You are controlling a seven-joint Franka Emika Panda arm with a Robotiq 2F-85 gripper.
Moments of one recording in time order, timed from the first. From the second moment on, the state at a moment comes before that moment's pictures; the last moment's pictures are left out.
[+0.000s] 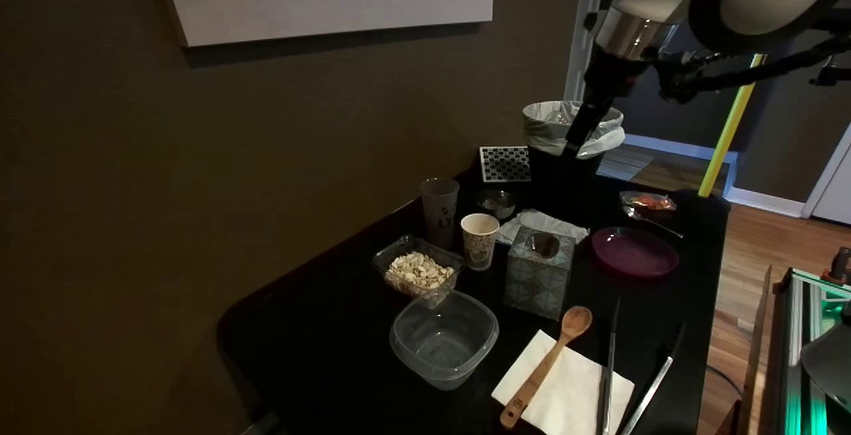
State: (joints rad) arm 0.03 -0.51 0.08 -2.76 -0.12 2.56 0.02
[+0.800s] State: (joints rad) arm 0.07 -0.05 0.22 -2.55 -0.09 2.69 0.22
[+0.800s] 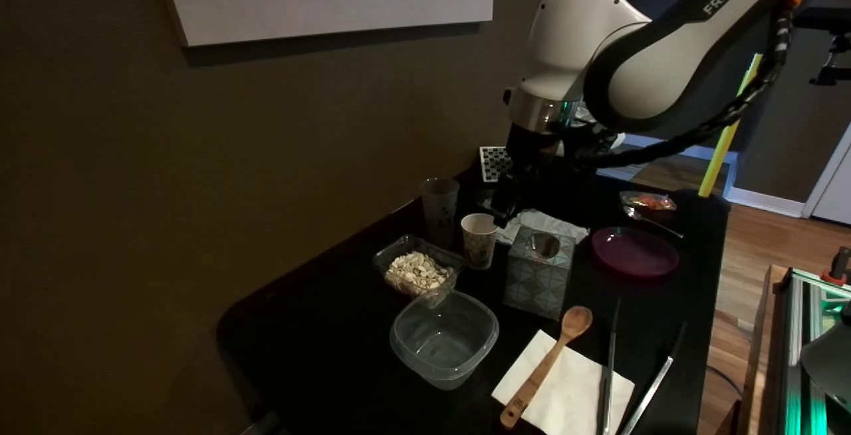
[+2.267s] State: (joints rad) arm 0.29 0.53 -0.01 -2.02 -0.26 2.69 0.79
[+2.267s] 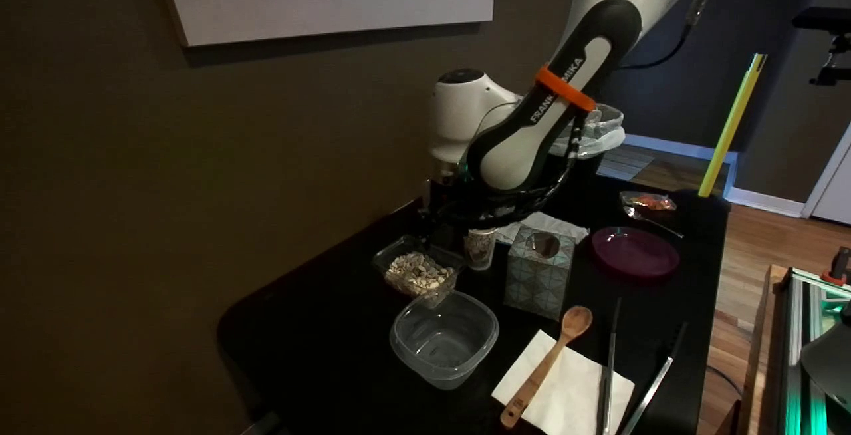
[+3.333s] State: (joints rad) arm 0.35 0.77 -0.05 -1.79 -0.07 2.69 0.86
